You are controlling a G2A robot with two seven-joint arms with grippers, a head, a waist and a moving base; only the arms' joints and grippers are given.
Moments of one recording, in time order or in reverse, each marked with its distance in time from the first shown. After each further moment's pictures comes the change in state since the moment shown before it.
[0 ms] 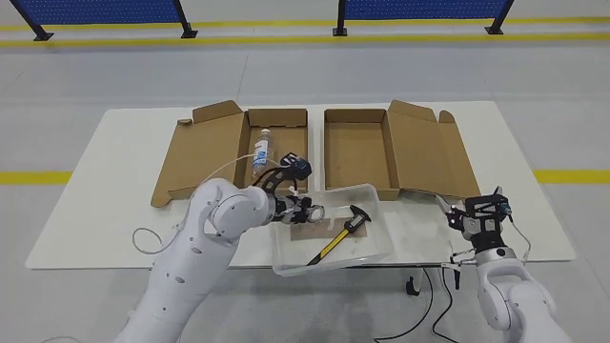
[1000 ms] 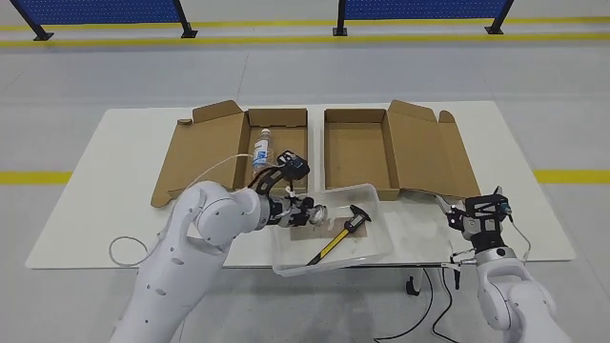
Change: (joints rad) left arm 0.017 0.042 -0.001 -0.104 -0.053 0.051 0.013; right arm 0.000 0.000 0.000 0.000 0.000 0.000 0.000
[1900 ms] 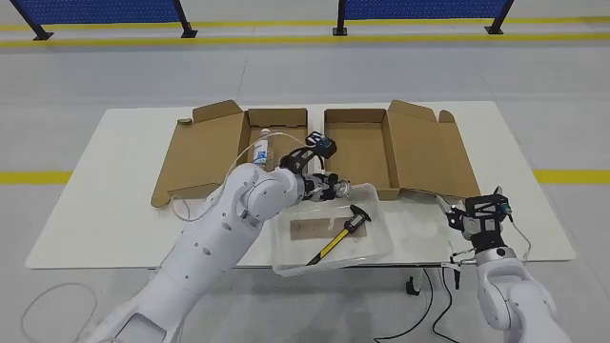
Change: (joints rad) left arm -0.267 -0.076 0.279 0.370 0.020 0.047 0.293; right arm 0.000 0.000 0.000 0.000 0.000 0.000 0.000
